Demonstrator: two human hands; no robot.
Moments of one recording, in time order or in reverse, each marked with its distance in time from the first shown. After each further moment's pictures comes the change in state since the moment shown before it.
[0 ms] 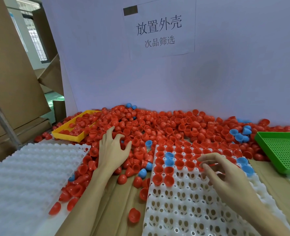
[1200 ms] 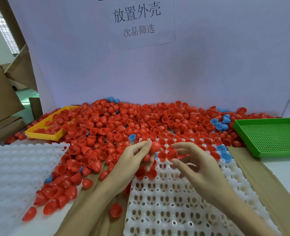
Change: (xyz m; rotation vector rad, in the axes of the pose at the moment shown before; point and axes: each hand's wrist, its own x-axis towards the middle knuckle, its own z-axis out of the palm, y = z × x) left_hand -0.068 0.107 -0.026 -1.218 -0.650 0.068; right_hand -0.009 -0.016 0.008 0.230 -0.090 -0.008
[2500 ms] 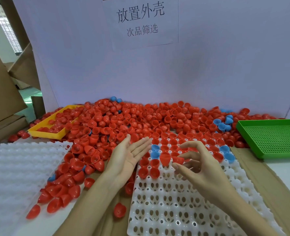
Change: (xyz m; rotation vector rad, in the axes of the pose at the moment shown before) left_hand 0.009 0.006 -0.014 -0.771 0.364 -0.224; right_hand 0.003 0.004 0.003 0.000 0.012 0.068
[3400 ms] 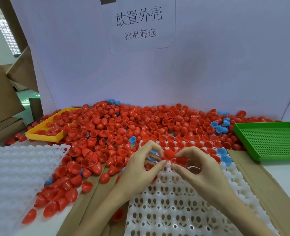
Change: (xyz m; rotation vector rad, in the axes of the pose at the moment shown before) left_hand -0.020 -0.027 0.012 1.069 -0.337 0.518; right_hand 0.000 -0.005 -0.006 -0.100 0.047 -0.110
